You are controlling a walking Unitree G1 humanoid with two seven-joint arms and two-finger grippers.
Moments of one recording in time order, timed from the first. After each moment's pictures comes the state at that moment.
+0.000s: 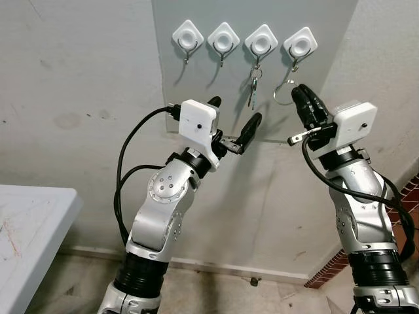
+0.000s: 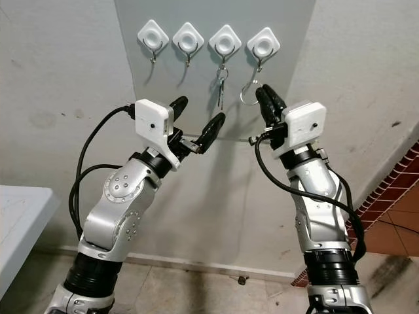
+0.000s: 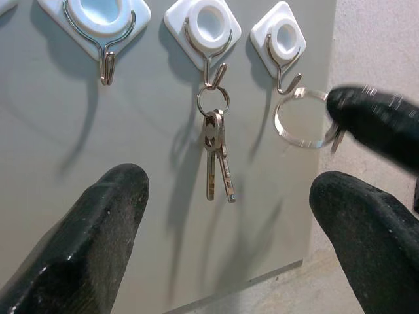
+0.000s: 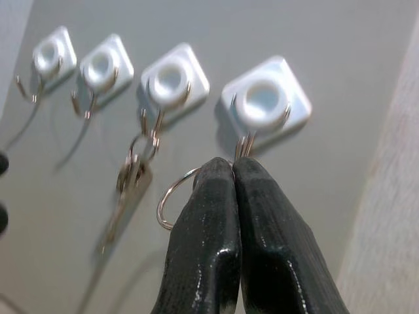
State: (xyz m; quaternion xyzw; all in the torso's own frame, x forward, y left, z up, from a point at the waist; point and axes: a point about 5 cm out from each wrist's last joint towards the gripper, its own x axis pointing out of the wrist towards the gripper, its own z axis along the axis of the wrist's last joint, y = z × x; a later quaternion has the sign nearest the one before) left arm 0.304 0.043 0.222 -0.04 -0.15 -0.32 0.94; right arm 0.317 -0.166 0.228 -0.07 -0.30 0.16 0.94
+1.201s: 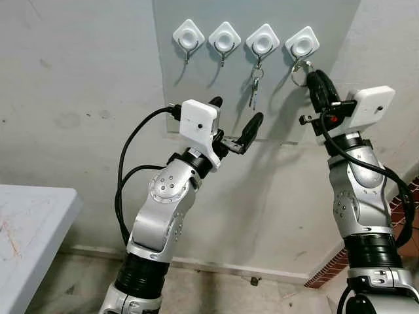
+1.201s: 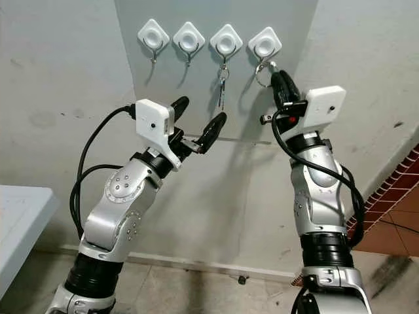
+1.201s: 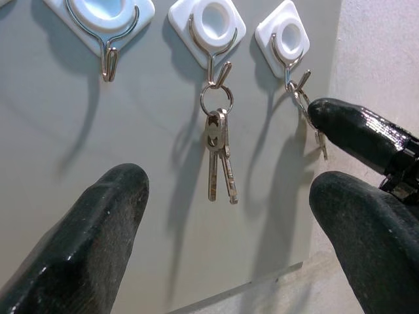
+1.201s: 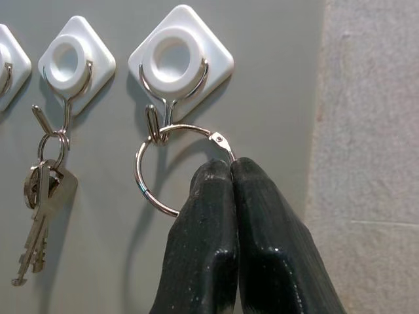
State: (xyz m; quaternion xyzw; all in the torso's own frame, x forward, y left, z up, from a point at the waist) left arm 0.303 0.042 0.223 -0.04 -0.15 -0.32 0.94; right arm 0.341 -0.177 0.224 0.02 -0.26 0.12 0.96
